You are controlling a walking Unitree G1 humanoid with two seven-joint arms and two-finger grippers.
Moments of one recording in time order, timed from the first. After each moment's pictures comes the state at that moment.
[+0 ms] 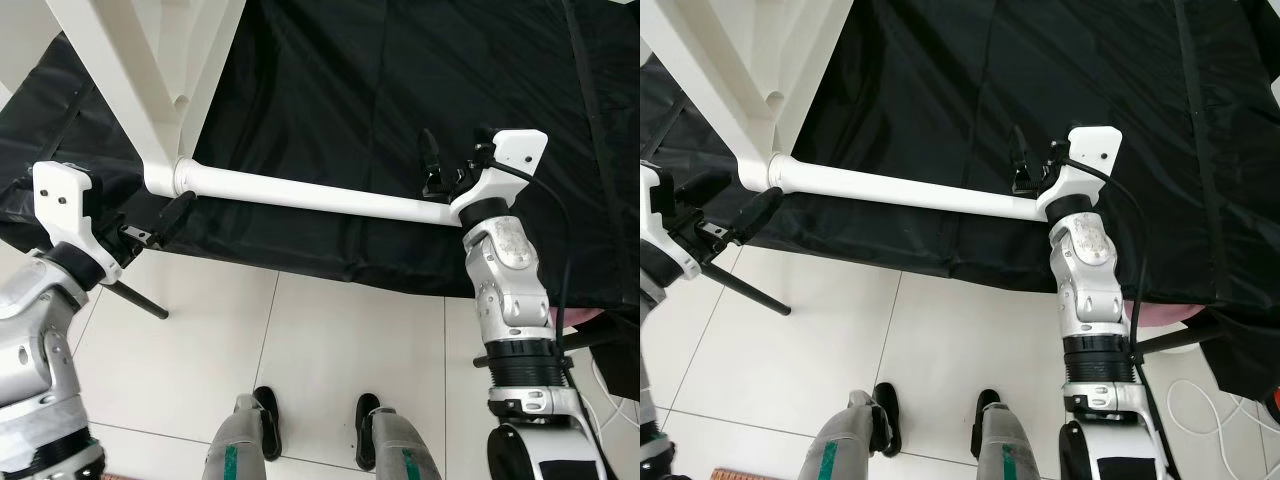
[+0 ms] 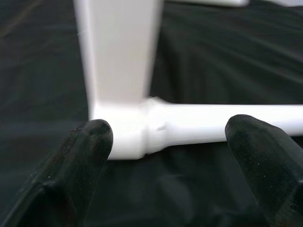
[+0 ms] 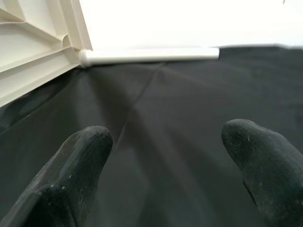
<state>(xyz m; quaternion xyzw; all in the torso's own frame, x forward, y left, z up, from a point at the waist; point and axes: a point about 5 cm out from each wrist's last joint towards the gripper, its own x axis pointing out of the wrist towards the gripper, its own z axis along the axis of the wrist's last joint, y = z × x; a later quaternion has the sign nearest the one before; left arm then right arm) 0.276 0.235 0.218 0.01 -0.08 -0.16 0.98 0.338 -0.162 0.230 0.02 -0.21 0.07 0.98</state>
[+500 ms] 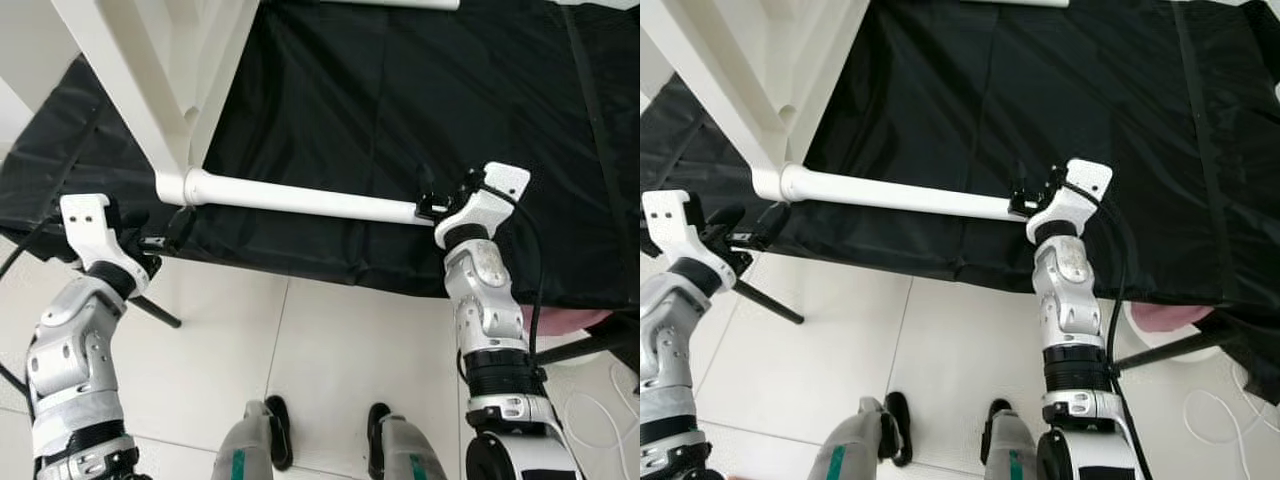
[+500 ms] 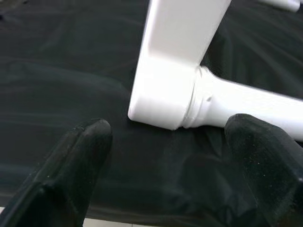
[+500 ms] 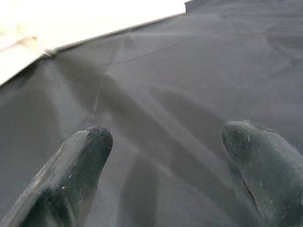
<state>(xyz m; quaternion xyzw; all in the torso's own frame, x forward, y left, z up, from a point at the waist) 0.302 0.232 0.169 -0.09 -0.04 -0.10 0.99 0.344 -0.169 0.190 0.10 -0.14 -0.01 0.99</state>
